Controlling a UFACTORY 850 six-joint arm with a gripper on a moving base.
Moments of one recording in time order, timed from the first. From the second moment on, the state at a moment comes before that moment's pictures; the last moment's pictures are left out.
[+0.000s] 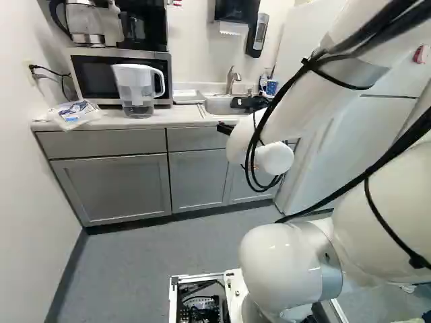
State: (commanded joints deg) arm -0.6 16.1 -14.4 0.0 50.0 0.0
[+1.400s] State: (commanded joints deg) arm -1.7 14.4 -25.1 0.0 46.5 0.0
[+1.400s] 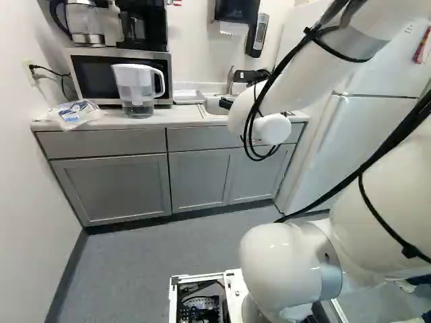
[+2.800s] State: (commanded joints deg) arm -1.6 13.2 -34.9 0.0 38.0 0.0
